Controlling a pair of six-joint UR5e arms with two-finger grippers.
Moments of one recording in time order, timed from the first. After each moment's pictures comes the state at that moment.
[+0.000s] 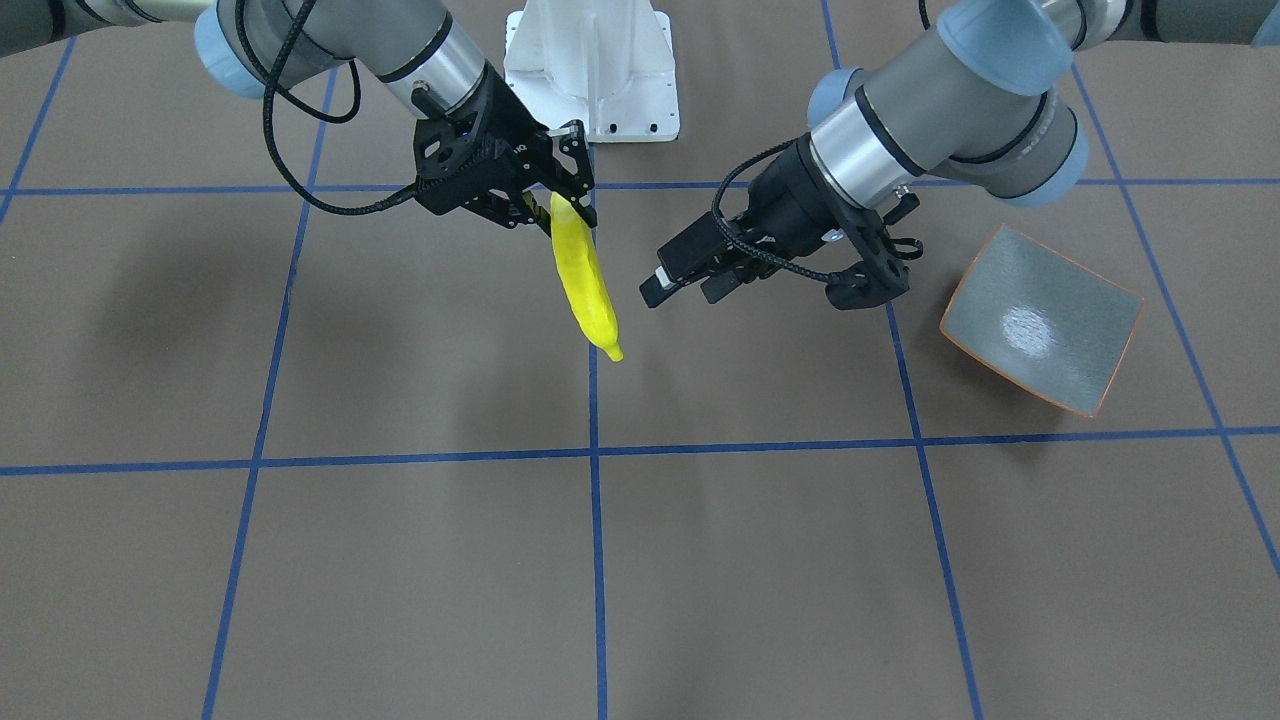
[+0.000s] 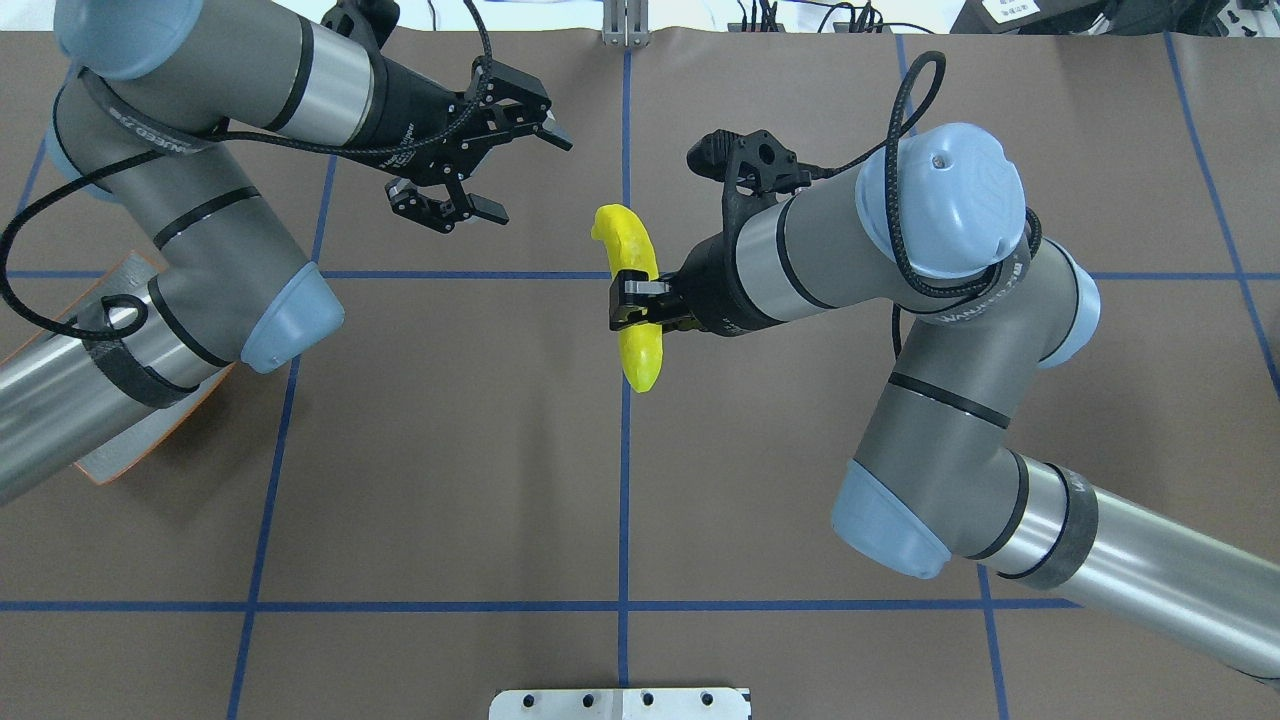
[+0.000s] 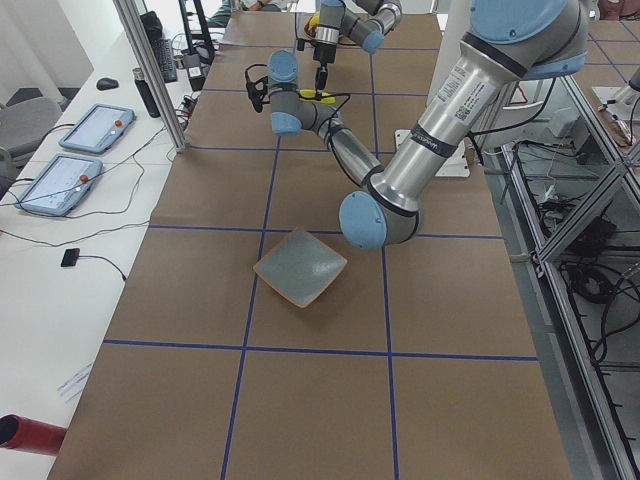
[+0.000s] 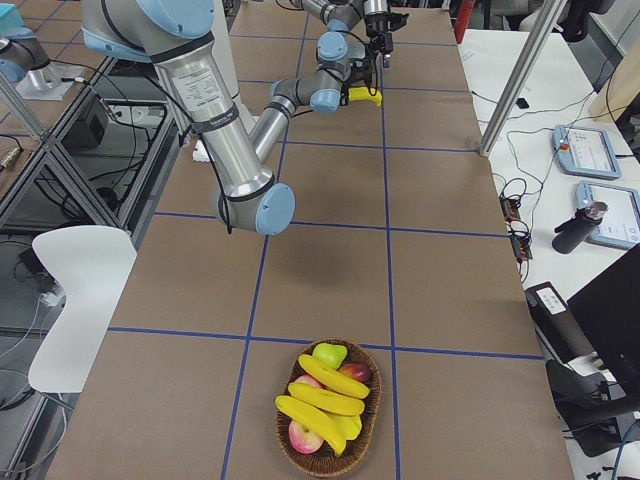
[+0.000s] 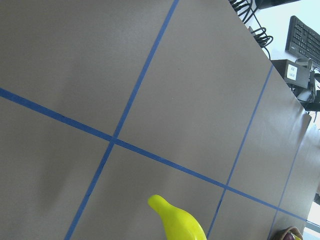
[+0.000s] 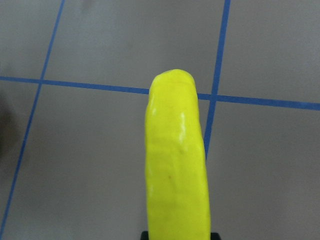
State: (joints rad) left arm -0.84 -2.22 -1.62 -2.38 -2.23 -1.90; right arm 0.60 -0.98 1.86 -1.11 1.99 1.33
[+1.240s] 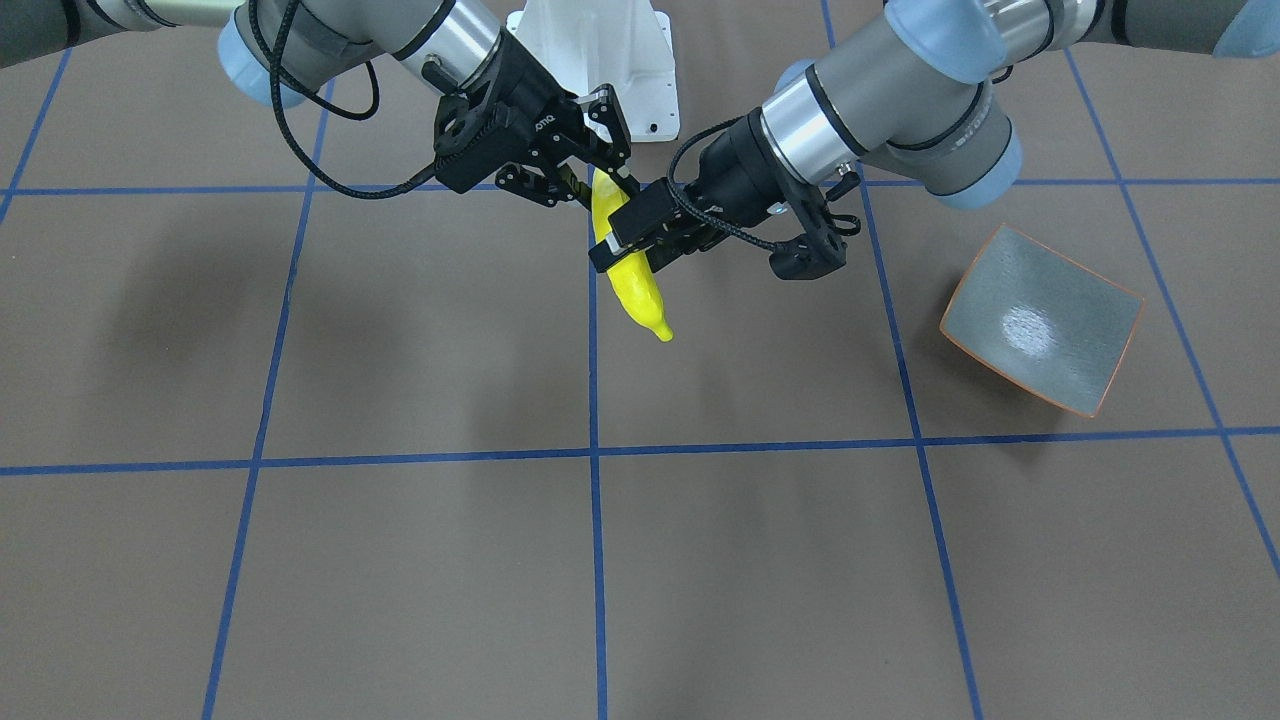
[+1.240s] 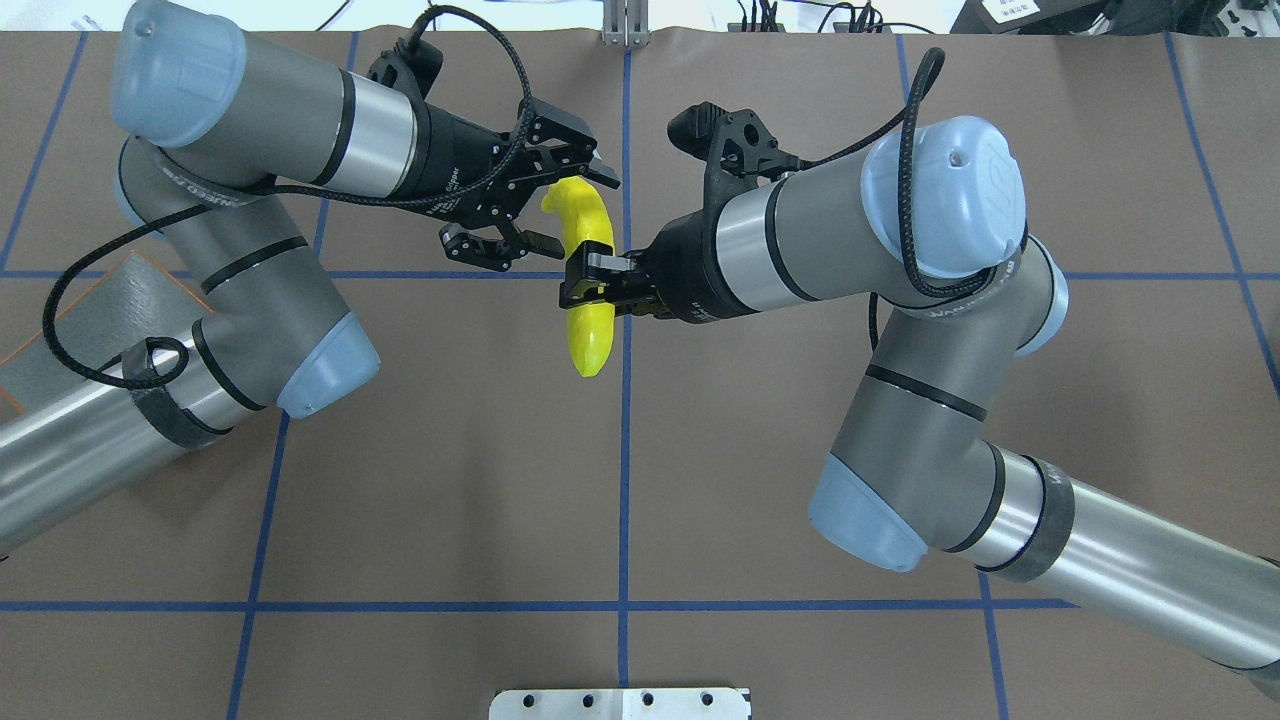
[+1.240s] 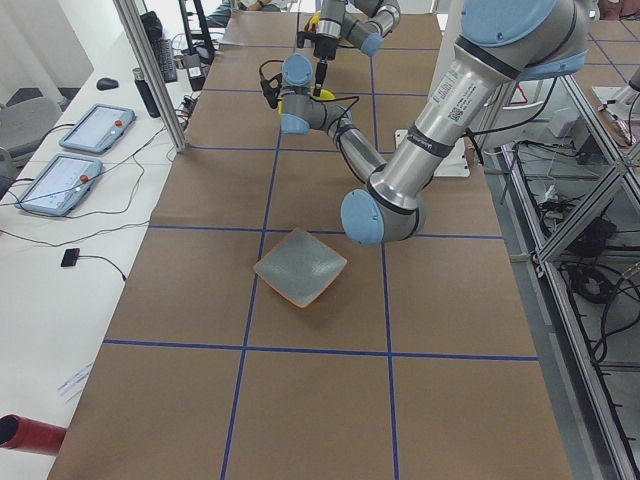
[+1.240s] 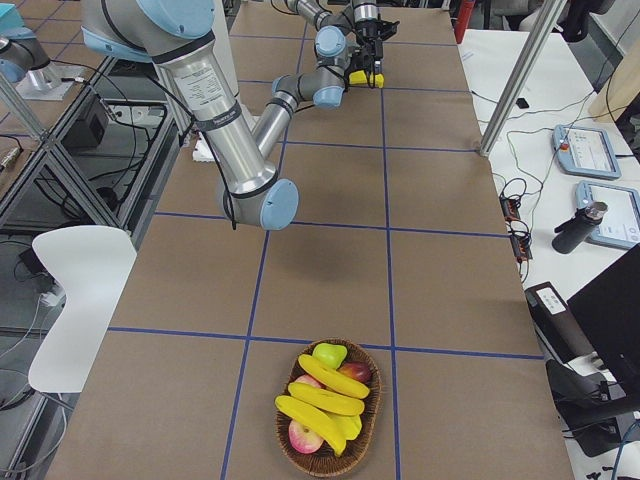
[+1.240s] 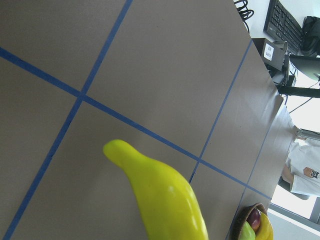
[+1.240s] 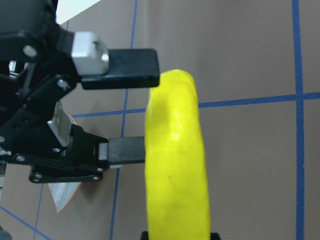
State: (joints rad) left arm -0.77 -2.23 -1.62 -2.47 -2.18 -2.01; right arm 0.60 -0.94 1.84 -1.00 1.97 1.42
